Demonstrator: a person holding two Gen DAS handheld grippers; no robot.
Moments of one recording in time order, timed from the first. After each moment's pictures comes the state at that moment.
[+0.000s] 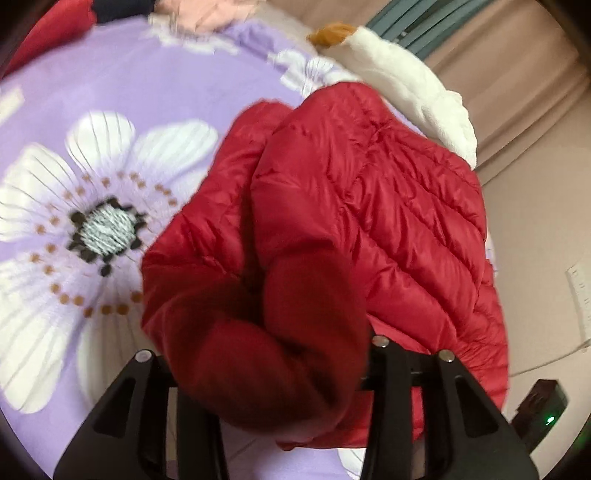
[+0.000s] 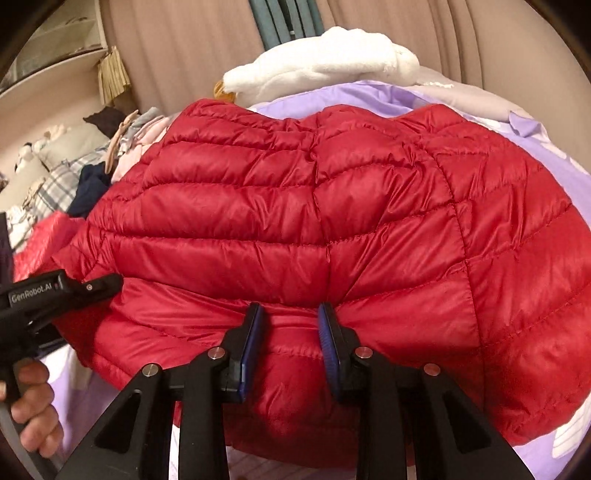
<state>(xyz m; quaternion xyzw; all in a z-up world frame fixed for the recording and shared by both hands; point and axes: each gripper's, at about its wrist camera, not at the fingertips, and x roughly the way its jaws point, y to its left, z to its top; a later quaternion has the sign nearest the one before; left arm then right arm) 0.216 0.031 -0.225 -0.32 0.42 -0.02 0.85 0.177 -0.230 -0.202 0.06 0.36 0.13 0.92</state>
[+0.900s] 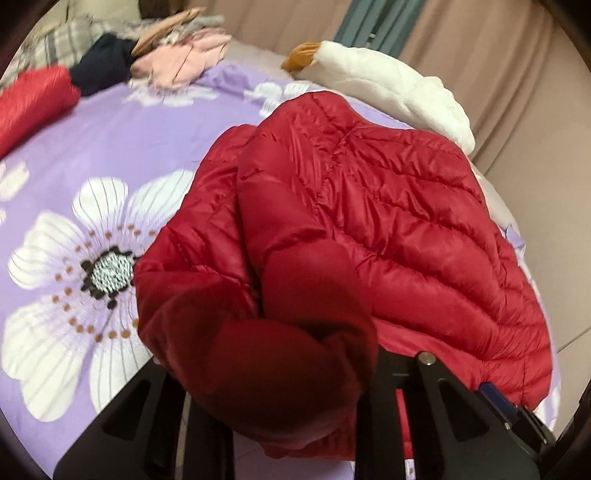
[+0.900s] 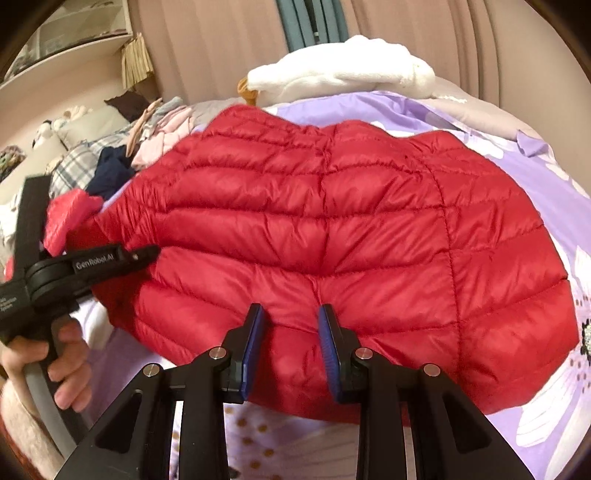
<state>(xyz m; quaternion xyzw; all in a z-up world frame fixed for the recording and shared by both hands) 0.208 -0.009 -0.212 -0.18 0.36 0.02 0.91 0.157 -0.241 -0.192 0.03 0.37 0.16 0.92</state>
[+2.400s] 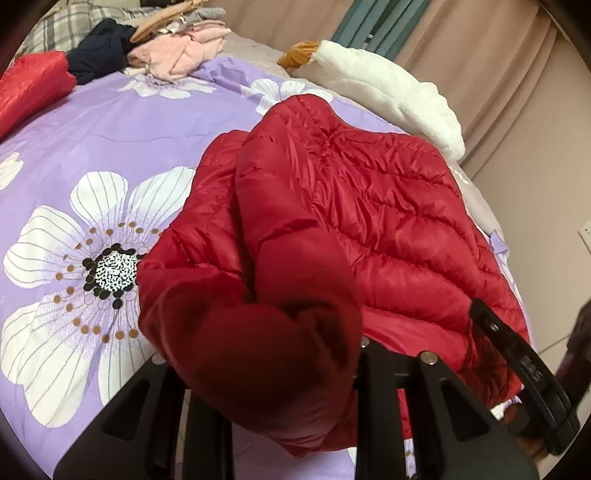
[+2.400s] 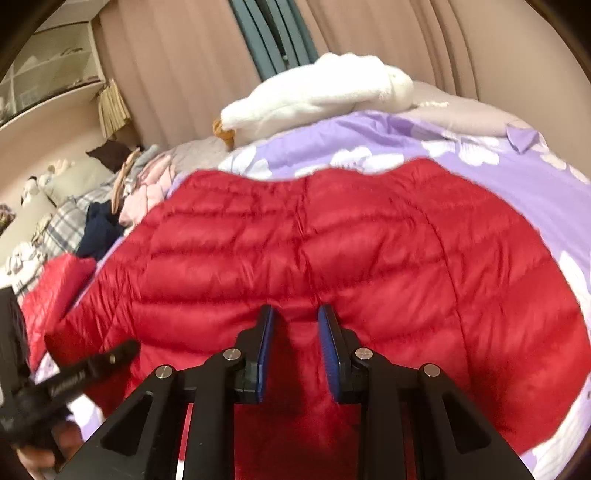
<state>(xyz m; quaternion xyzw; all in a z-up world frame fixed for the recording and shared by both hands) 0.205 0.009 -0.206 -0.22 0.38 -0.01 0.90 0.193 -0.238 -0.164 0.10 0.32 0.13 0.93</state>
